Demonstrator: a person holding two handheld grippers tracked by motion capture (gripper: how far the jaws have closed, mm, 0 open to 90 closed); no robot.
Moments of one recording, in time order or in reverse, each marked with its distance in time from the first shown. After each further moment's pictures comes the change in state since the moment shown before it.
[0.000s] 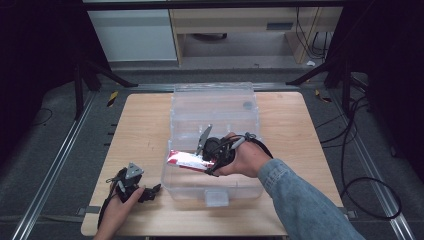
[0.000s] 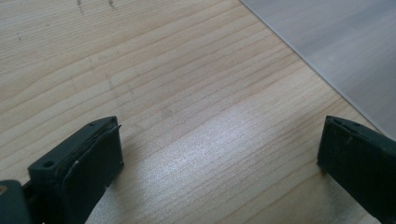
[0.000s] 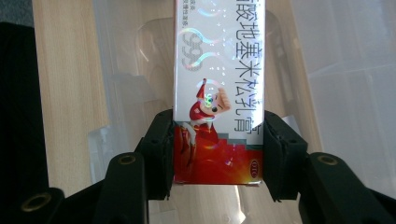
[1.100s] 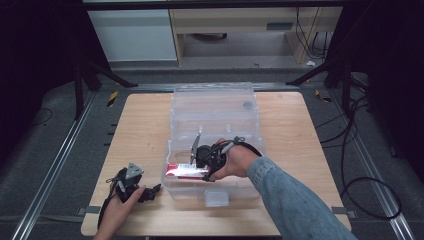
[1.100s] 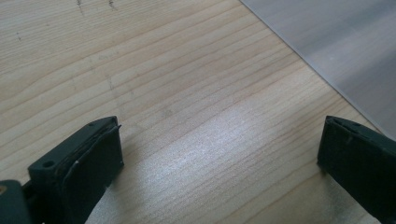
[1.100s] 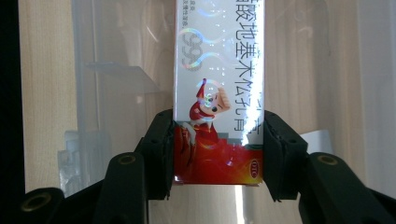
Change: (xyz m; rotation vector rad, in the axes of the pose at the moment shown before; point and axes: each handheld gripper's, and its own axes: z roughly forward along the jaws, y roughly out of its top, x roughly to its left) left arm 0.000 0.000 0.000 0.000 0.000 0.000; right arm -0.002 0.005 0.043 0.080 0.073 -0.095
